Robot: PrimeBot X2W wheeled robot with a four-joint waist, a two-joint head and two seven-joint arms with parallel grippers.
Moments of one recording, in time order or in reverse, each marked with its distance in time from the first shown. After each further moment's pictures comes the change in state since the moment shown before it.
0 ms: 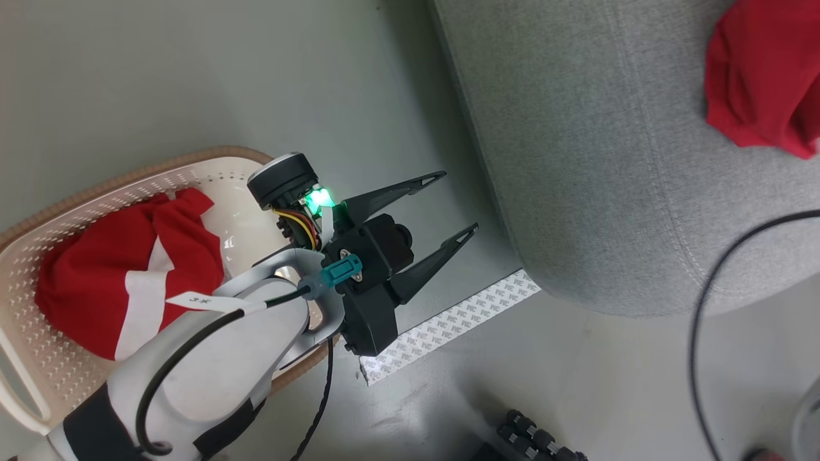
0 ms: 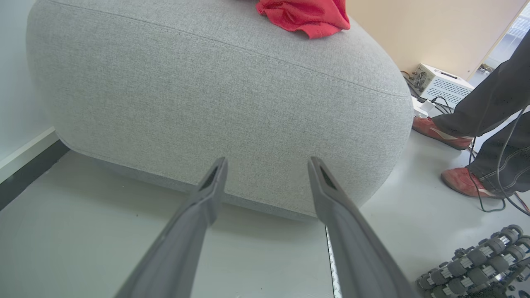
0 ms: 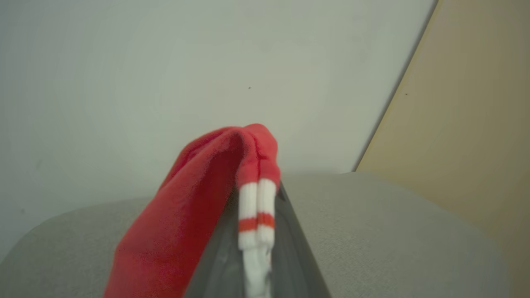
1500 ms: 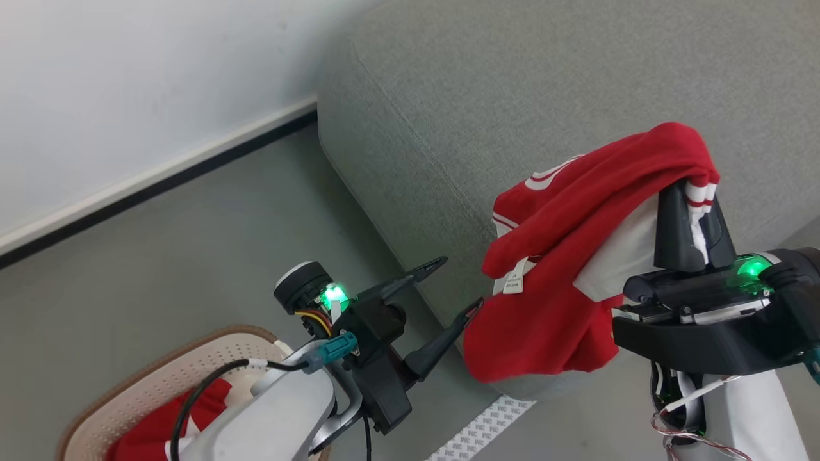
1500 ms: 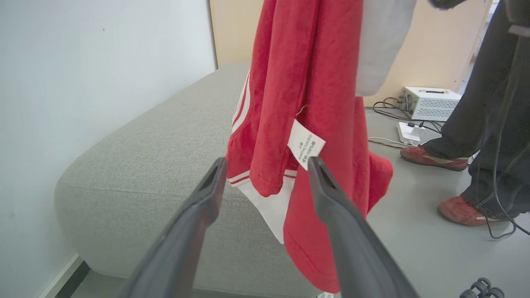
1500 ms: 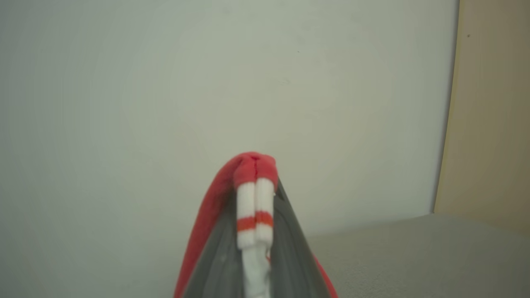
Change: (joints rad) left arm 0.277 -0.143 0.125 0.136 0.020 -0.008 -0.157; right arm 0.736 0.234 0.493 -0.562 0.068 0.000 0.000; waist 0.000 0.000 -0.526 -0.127
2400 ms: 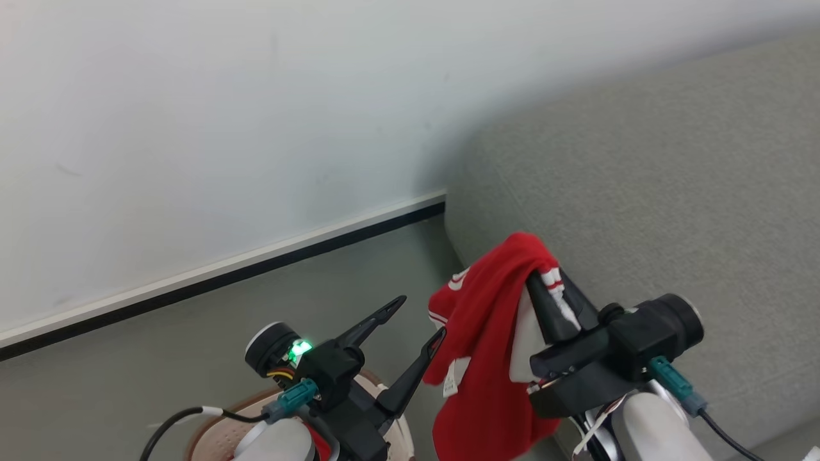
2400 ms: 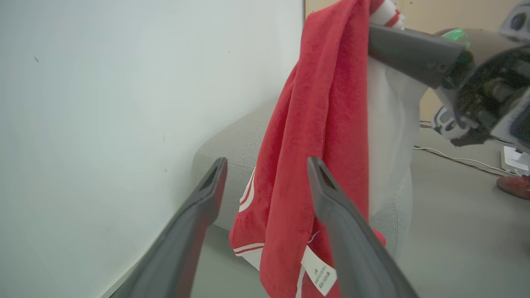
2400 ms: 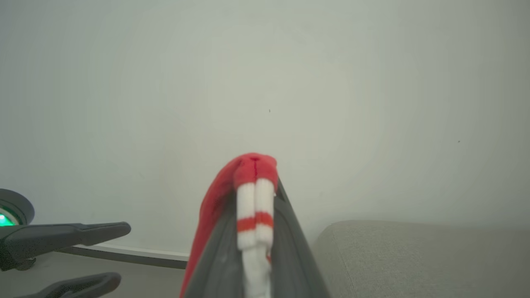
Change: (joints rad) left arm 0.210 -0.025 0.161 0.002 0.022 0.014 -0.058; right arm 0.012 -0.081 0.277 0.336 0.010 0.000 0.000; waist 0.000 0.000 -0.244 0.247
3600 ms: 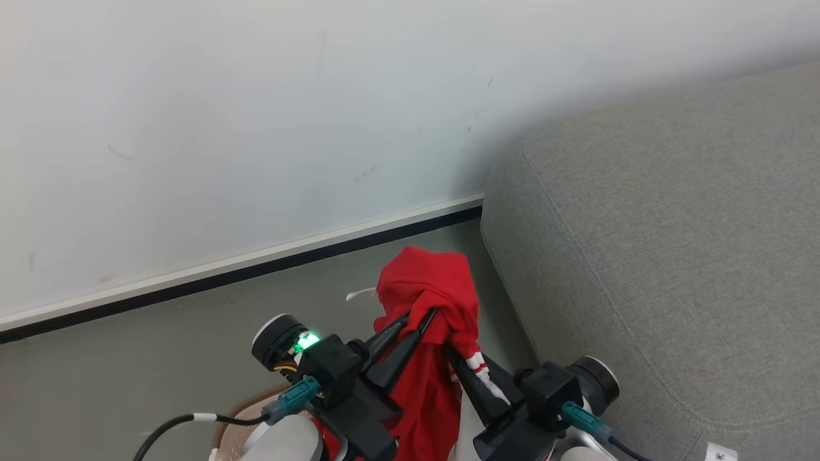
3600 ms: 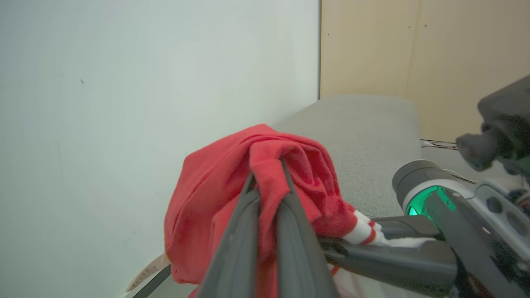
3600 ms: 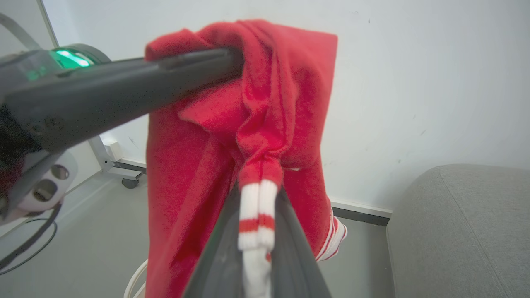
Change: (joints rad) left arm 0.005 -0.039 0.047 -0.051 0.032 -0.015 -0.005; right arm -0.010 -0.010 0.271 0.226 0.124 0.000 0.000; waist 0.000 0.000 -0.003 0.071
